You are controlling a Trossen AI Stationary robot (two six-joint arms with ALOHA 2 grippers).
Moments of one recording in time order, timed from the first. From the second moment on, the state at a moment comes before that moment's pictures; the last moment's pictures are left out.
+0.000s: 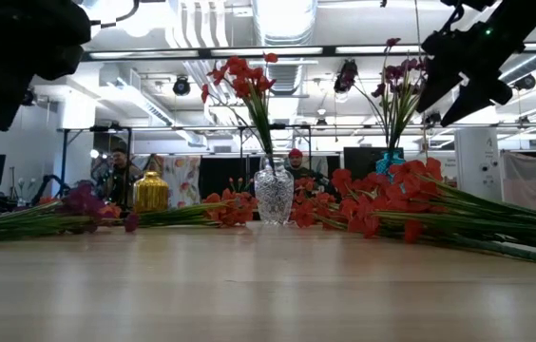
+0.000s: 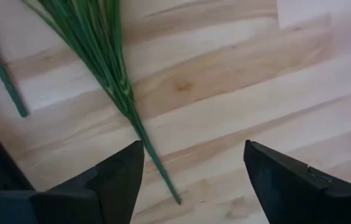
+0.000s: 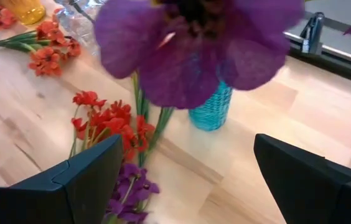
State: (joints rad) left arm -0.51 1.34 0.97 -1.04 0.00 -1.79; right arm -0.29 0.79 0.73 -0.77 0.33 0.59
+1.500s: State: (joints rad) left arm -0.52 1.70 0.92 -1.10 -0.10 -1.85; right arm -0.28 0.79 0.74 -0.78 0.25 0.57
